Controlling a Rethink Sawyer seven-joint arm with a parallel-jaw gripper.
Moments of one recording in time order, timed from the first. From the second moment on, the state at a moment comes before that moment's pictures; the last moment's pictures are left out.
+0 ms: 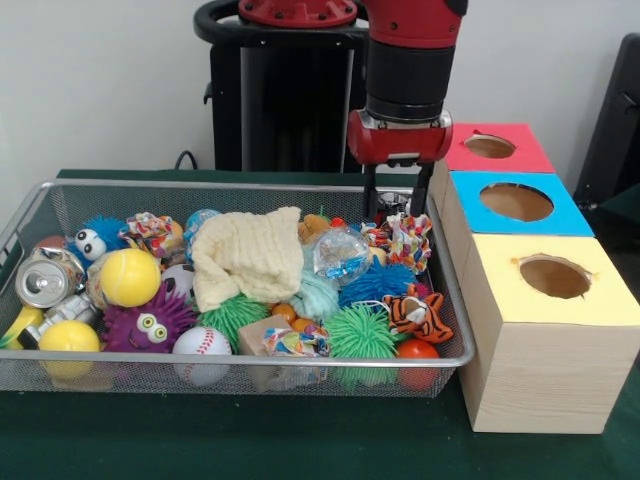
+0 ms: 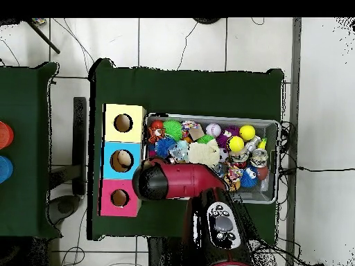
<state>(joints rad) -0.19 -0.70 0.07 1.83 -0.20 0.34 1.57</state>
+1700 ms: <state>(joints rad) -0.15 -0.53 0.00 1.81 -0.20 0.30 1.57</state>
